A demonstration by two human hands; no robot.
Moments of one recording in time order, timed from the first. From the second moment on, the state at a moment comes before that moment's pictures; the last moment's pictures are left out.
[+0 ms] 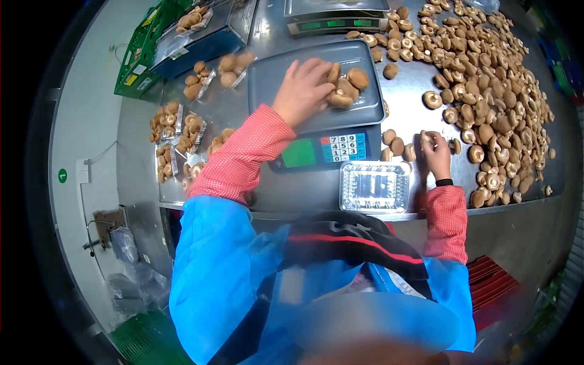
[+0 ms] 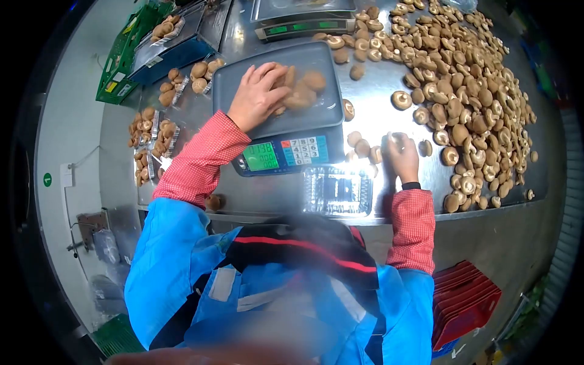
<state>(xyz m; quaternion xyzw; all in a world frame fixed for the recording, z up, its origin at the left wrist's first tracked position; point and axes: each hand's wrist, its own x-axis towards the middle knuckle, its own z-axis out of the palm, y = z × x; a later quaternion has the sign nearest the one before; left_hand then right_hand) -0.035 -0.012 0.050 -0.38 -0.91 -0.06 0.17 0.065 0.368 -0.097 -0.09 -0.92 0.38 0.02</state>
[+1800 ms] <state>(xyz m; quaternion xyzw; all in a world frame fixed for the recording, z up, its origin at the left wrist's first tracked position) 0.178 -0.071 -0.050 -0.04 -0.91 -0.40 0.01 0.024 0.281 -0.084 0.04 -0.95 0.28 -0.15</state>
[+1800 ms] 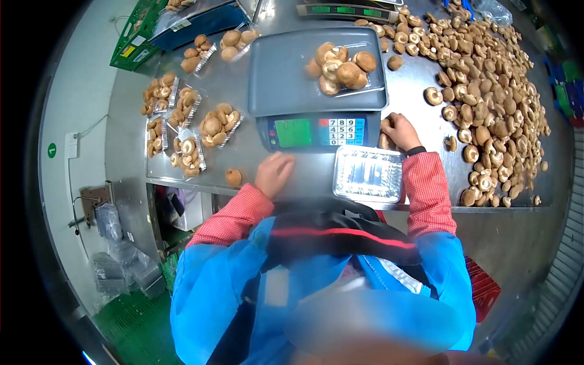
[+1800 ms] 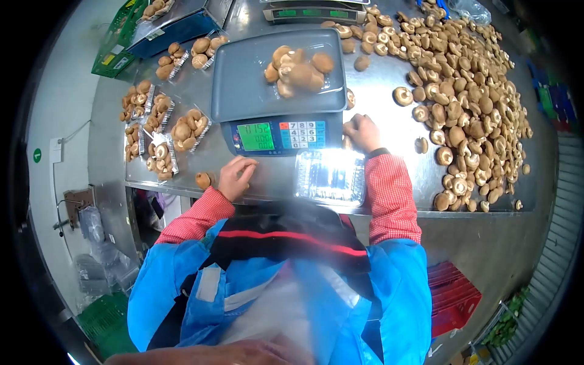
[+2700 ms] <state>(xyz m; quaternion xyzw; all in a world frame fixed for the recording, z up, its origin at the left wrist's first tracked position) 0.050 -0.041 0.039 -0.14 -0.91 -0.34 0.17 -0.007 0.184 0.040 0.22 -0.90 0.31 0.20</state>
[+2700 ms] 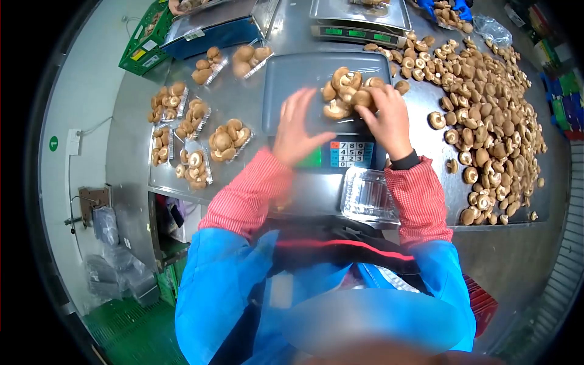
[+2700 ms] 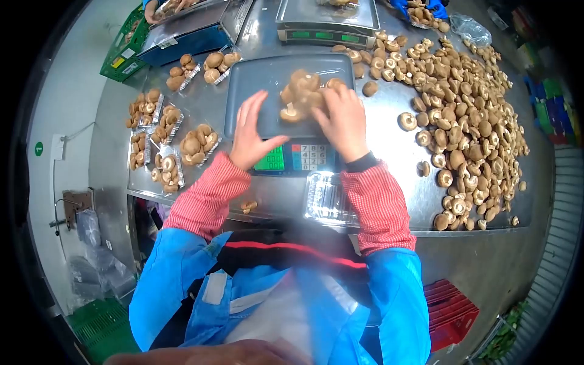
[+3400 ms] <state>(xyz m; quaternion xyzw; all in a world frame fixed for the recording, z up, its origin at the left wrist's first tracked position) 0.006 -0.041 -0.002 0.05 -0.84 -0.52 0.12 -0.004 0.236 0.039 0.21 -0.91 0.28 0.21</state>
